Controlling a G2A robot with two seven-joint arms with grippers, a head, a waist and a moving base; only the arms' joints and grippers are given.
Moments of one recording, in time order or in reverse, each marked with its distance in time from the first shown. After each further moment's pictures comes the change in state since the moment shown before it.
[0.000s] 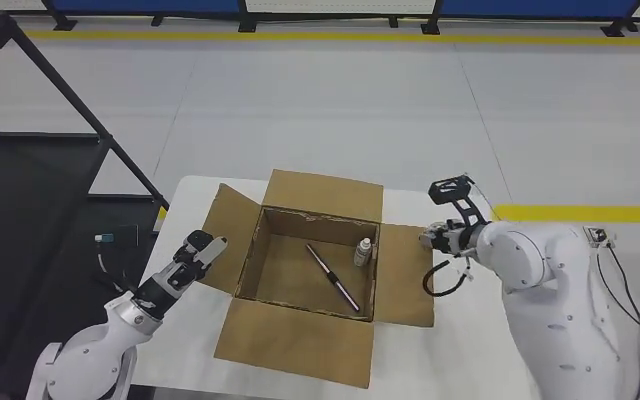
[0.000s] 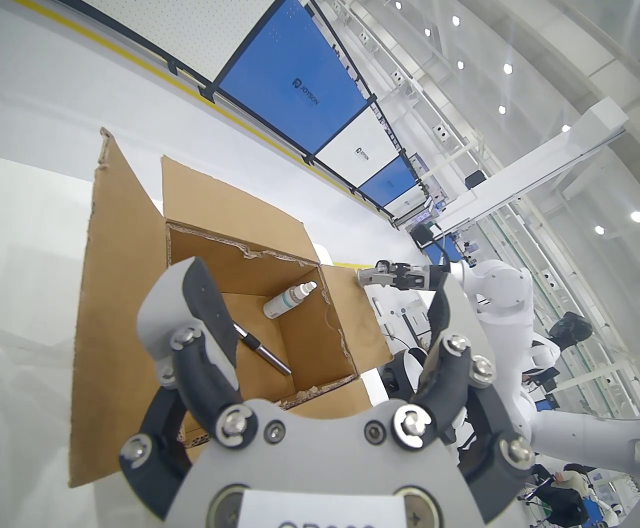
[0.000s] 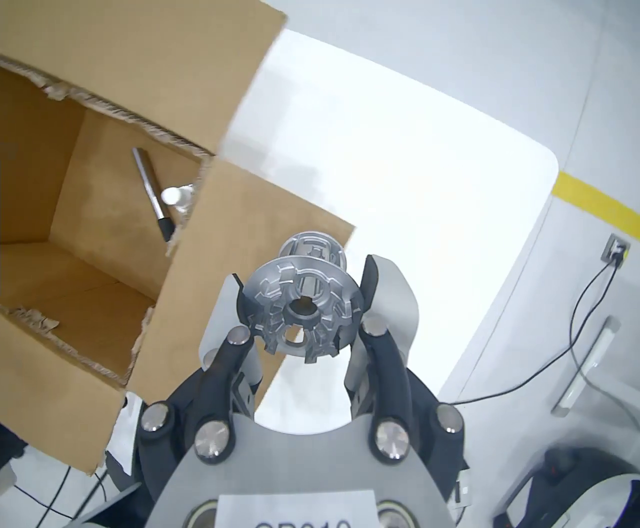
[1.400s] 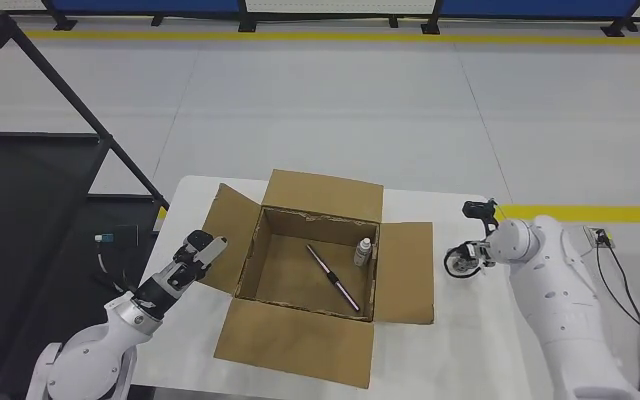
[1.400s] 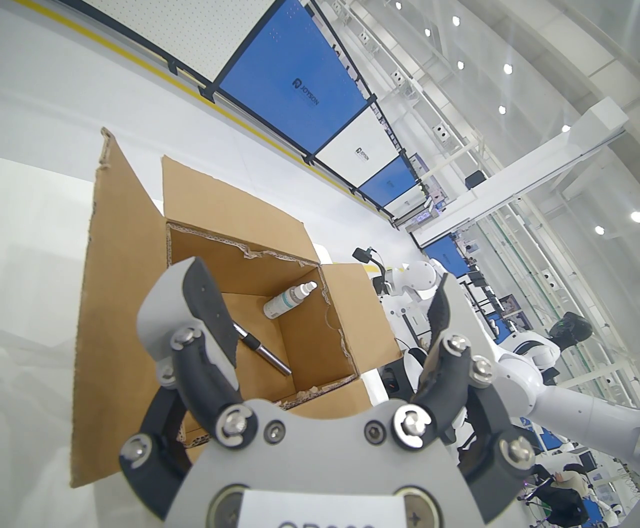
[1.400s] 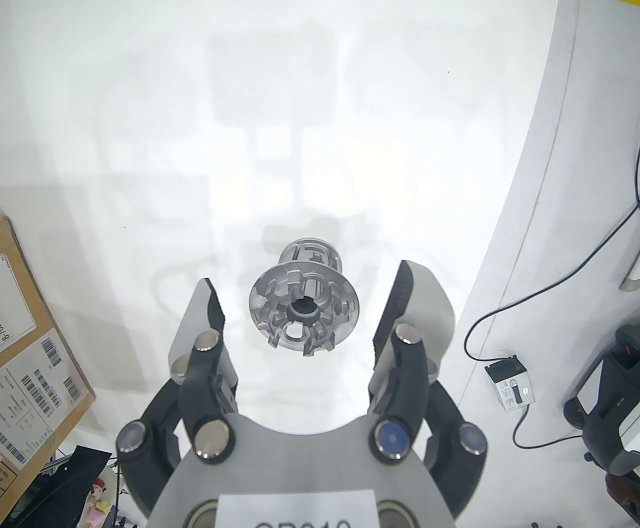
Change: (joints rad) left arm 0.000 0.000 0.000 0.000 0.000 0.000 0.000; right arm 0.278 0.020 -0.051 0.861 -0.022 -0.033 -0.244
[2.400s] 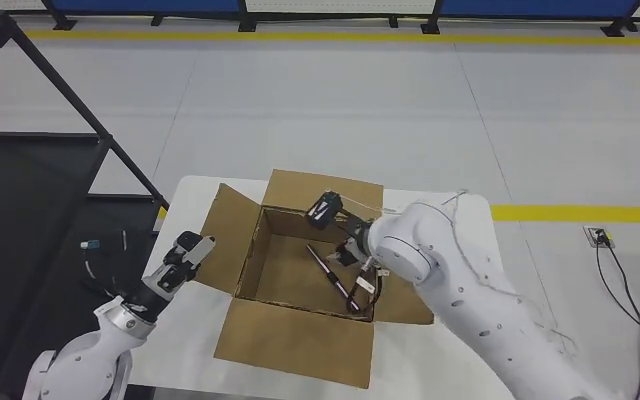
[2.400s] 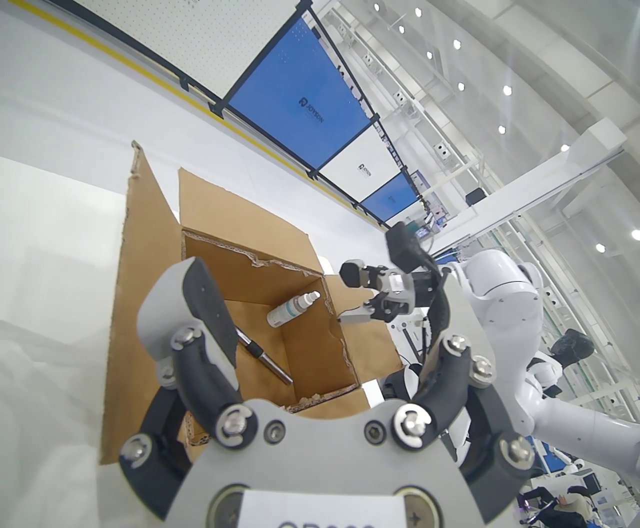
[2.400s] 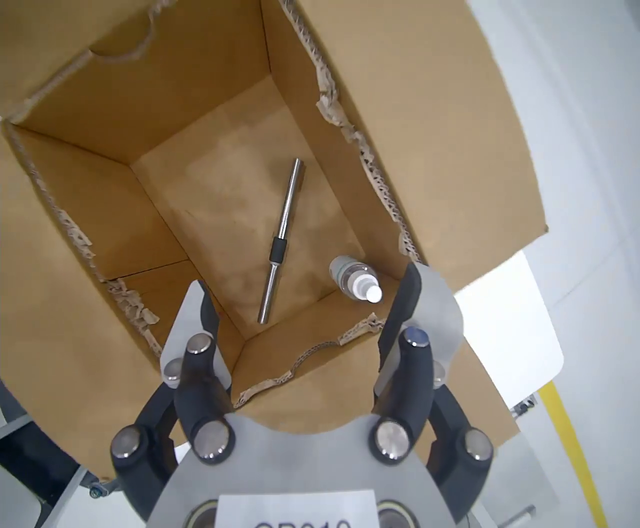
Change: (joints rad) left arm 0.045 0.003 -0.034 -0.014 -0.016 0.000 0.060; right arm 0.094 -0.101 -0.621 -0.640 0.195 -0.122 0.155
